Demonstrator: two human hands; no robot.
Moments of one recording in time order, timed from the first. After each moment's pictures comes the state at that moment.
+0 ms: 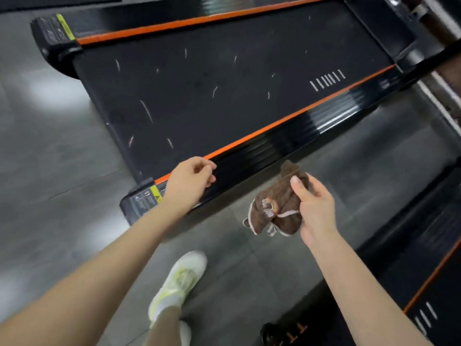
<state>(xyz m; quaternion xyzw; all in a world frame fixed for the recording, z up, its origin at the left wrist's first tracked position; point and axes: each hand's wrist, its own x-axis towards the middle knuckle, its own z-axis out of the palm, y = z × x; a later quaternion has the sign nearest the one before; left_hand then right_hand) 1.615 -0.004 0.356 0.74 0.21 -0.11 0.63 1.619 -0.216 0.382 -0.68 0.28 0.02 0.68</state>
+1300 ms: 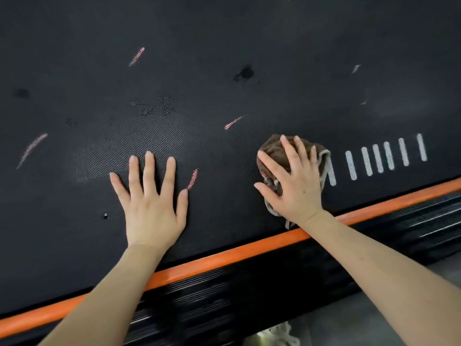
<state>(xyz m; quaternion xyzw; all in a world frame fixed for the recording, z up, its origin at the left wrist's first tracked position) 2.104 -0.233 0.051 0.96 0.27 -0.04 0.10 2.277 -0.443 0.058 -0.91 -0.40 0.04 0.07</state>
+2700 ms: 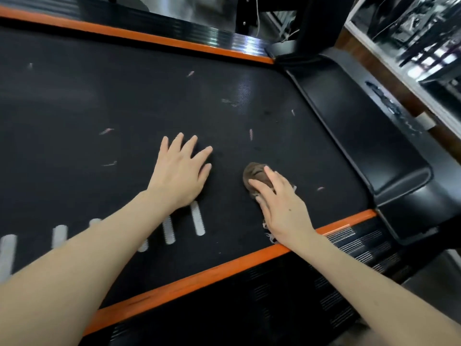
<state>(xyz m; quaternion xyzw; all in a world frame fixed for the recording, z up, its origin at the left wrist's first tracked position) 2.513 -0.557 0.059 0.99 0.09 0.09 0.11 2.569 -0.786 0.072 -0.93 -0.37 -0.05 0.04</state>
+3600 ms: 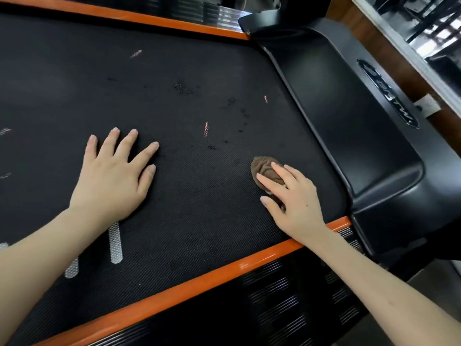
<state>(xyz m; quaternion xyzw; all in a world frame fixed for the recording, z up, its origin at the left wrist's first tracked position) 2.542 -0.574 0.036 0.98 0.14 0.11 0.05 2.664 -0.884 0.073 -0.92 -0.37 -0.07 0.09</state>
